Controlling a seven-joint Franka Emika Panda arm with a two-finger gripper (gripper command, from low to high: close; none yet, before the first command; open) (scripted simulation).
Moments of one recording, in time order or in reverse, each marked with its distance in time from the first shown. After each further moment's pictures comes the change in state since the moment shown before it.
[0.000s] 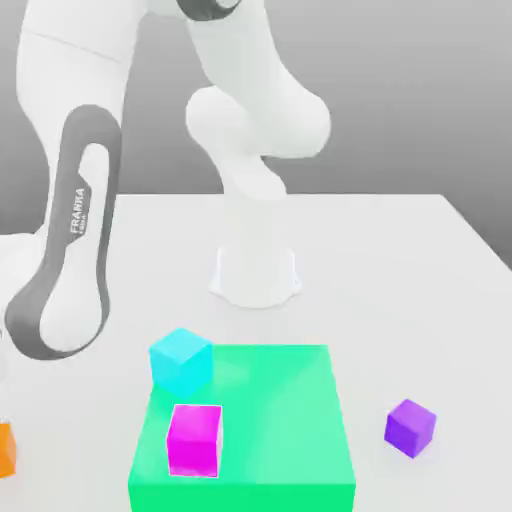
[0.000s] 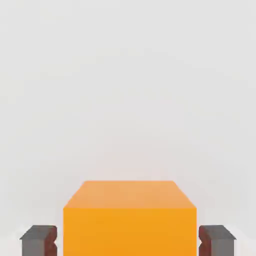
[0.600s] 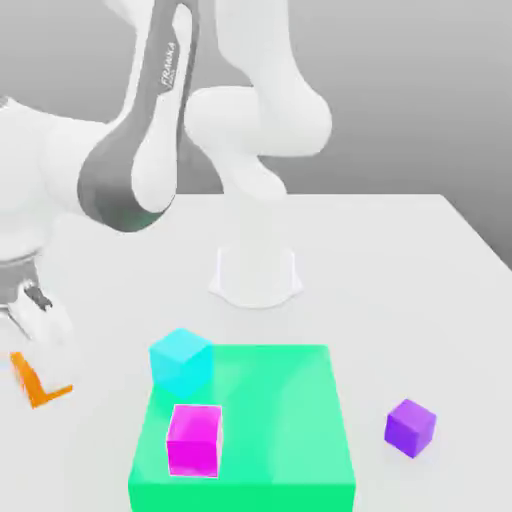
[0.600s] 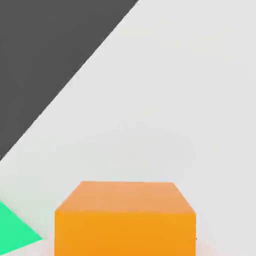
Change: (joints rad) arm 0.168 -0.529 0.030 -0.244 -0.220 -0.270 -0.174
